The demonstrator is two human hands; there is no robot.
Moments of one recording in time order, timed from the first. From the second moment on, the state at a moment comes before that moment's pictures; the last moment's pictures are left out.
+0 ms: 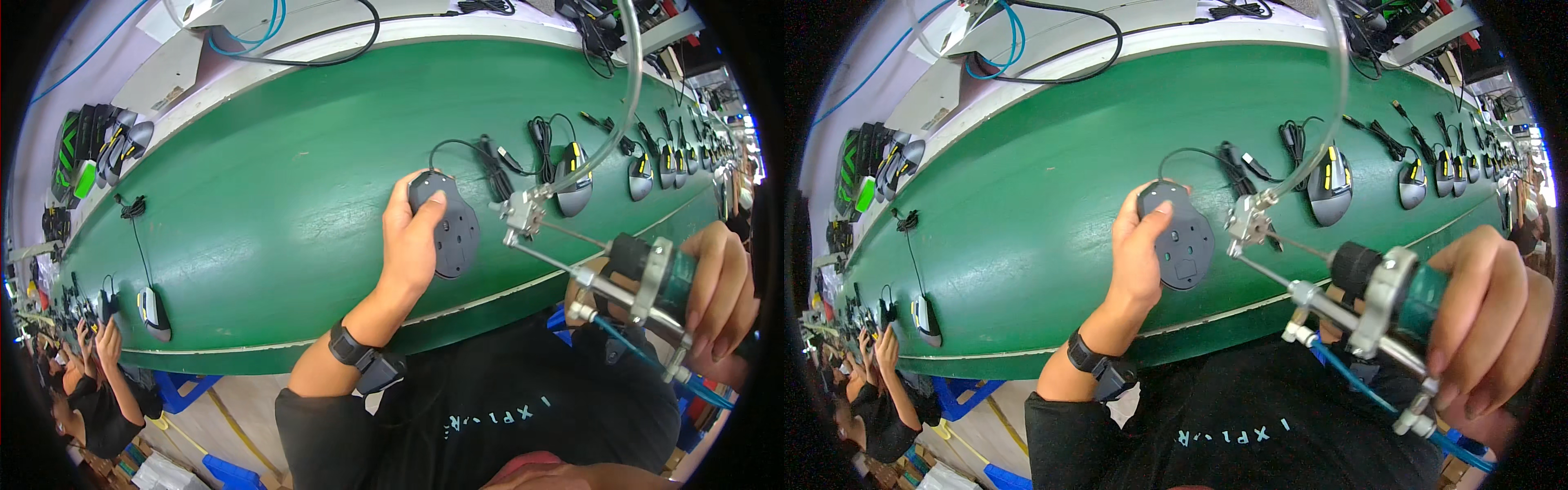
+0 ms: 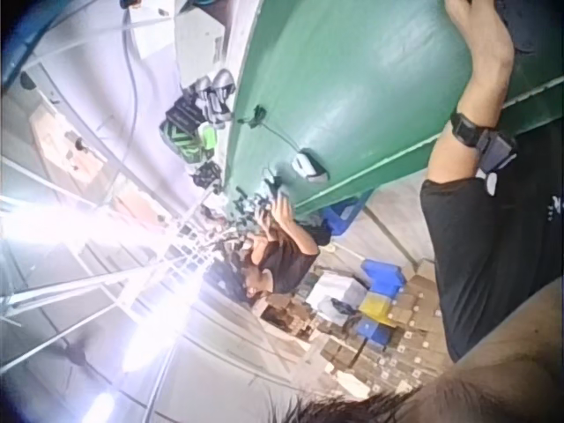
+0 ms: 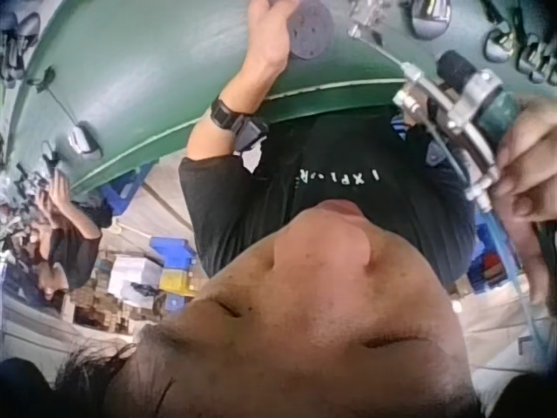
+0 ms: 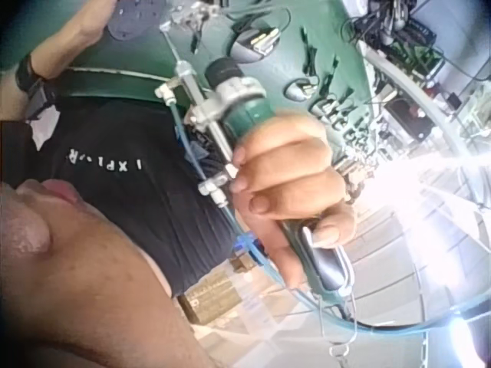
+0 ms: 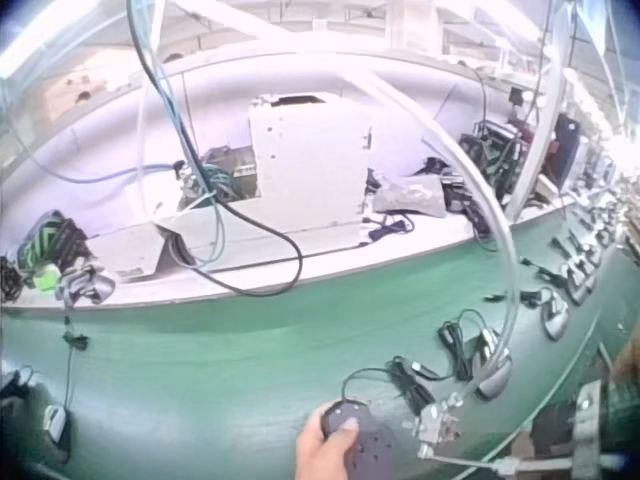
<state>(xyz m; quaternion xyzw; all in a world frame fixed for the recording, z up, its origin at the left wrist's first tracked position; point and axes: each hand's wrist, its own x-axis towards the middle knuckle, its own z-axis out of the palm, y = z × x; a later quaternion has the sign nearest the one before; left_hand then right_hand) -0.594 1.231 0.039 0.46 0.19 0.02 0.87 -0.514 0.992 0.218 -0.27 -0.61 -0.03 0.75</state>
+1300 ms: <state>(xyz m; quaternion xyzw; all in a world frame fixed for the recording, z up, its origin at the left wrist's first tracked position) -0.599 1.236 0.047 0.44 0.15 0.06 0.88 -0.545 1.073 0.191 -0.35 -0.53 0.02 0.77</state>
